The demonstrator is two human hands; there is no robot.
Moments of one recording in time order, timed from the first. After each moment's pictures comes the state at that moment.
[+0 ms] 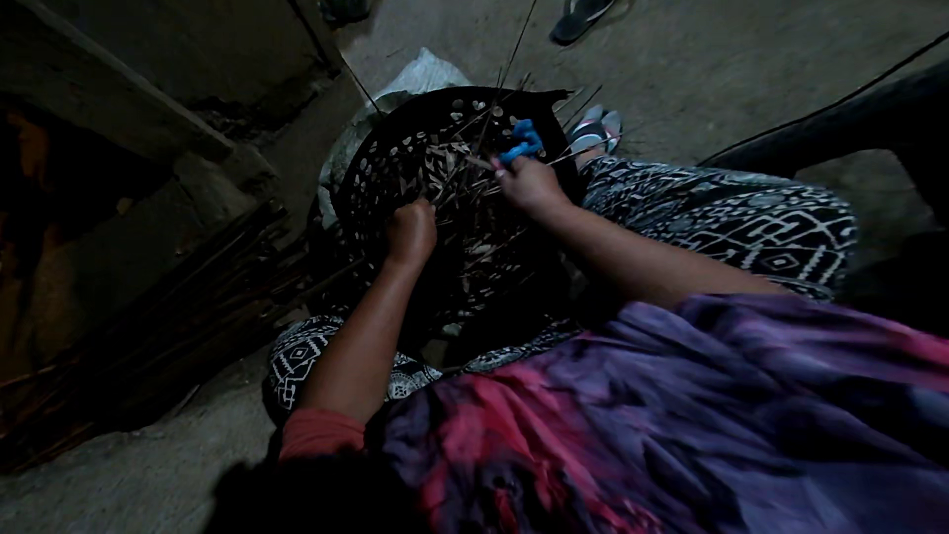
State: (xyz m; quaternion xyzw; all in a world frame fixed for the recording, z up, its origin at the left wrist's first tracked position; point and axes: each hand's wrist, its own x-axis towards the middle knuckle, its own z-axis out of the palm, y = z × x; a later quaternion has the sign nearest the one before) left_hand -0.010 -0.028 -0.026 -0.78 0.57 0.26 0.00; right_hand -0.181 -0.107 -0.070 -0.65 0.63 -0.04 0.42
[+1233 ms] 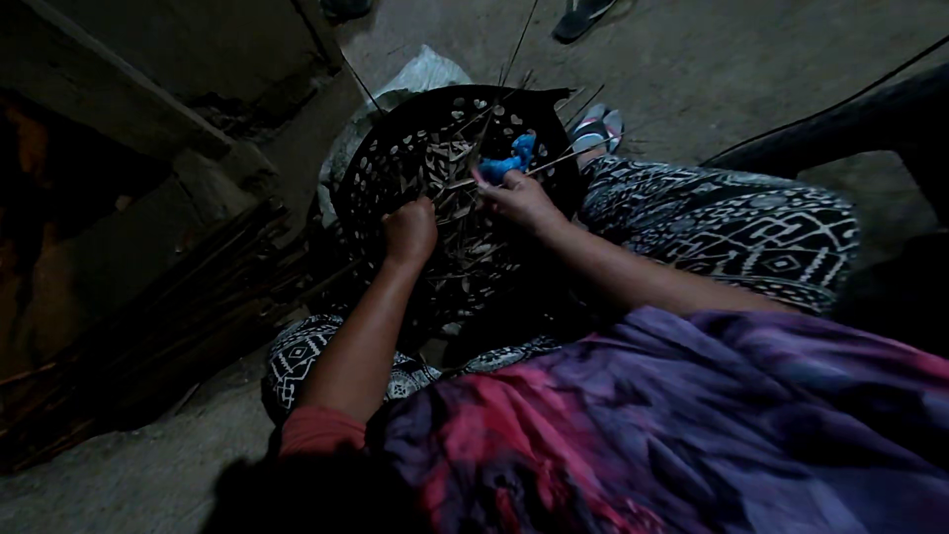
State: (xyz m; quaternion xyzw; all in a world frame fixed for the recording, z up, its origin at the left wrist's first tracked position) left_hand -0.008 -0.027 -0.034 -0.77 0.61 0.21 0.04; right_hand -0.170 -0.072 -0.063 -0.46 0.57 -0.23 0.65
